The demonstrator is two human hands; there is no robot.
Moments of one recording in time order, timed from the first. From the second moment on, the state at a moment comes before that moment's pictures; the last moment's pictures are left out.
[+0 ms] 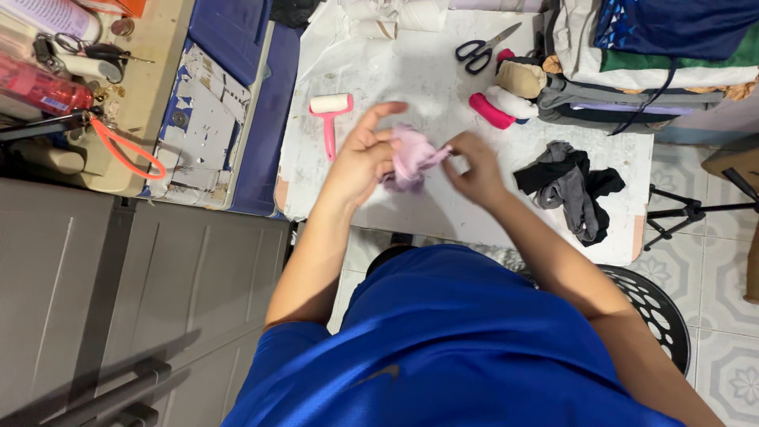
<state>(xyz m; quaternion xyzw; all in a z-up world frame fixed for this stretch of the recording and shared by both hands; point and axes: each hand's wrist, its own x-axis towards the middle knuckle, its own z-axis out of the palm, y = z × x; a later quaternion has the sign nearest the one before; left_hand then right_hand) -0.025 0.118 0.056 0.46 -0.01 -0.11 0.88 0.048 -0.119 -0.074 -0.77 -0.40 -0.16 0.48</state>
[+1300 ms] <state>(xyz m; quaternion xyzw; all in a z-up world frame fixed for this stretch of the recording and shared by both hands) -0.007 0.188 0.109 0.67 -0.24 -0.01 0.70 0.115 -0.104 -0.119 -0.86 -0.20 -0.05 0.46</state>
